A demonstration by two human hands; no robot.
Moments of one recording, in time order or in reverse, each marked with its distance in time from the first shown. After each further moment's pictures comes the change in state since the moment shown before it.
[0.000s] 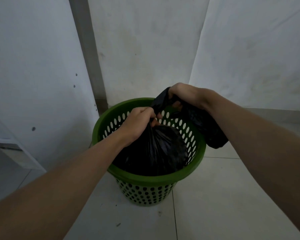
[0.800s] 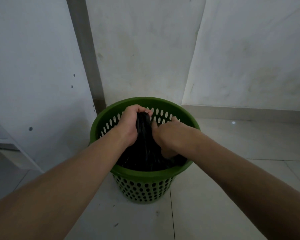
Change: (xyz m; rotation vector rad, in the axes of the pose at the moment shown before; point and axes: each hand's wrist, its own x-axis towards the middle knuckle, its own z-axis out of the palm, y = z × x) left_hand 0.015 -0.003 0.005 -0.678 0.237 -0.362; right_hand -0.046 0.005 0.097 -1.396 -0.137 -0.089
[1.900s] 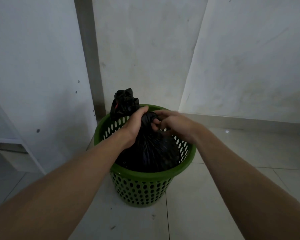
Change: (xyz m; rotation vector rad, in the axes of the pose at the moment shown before) left_hand -0.001 0.003 -0.003 0.294 -0.329 0.096; right_hand 0.007 0.047 0.009 1.752 0.199 -0.007
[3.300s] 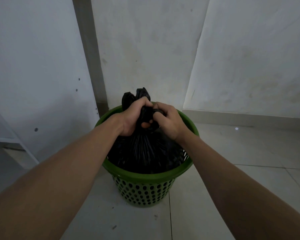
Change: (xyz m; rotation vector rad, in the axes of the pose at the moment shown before) left_hand 0.012 0.027 -0.003 0.175 -0.090 -0.150; right_hand 0.018 0.016 0.022 -0.093 0.250 -0.486
